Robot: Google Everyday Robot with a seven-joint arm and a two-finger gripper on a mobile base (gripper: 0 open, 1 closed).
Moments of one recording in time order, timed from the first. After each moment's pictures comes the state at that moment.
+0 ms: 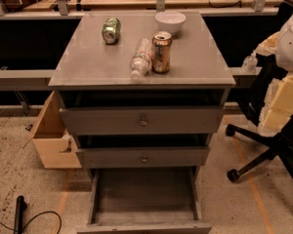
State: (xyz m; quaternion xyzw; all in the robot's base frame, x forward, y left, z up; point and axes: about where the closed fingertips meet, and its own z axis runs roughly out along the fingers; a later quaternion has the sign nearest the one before) arm 0.438 -0.217 0.976 -0.60 0.78 -0.03 0.16
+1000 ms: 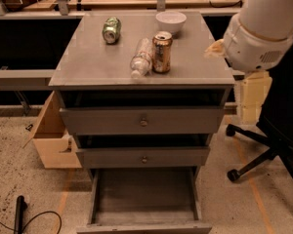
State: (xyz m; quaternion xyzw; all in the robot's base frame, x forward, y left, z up) arm 0.471 -0.167 0.951 -0.77 0.63 -0.05 0.09
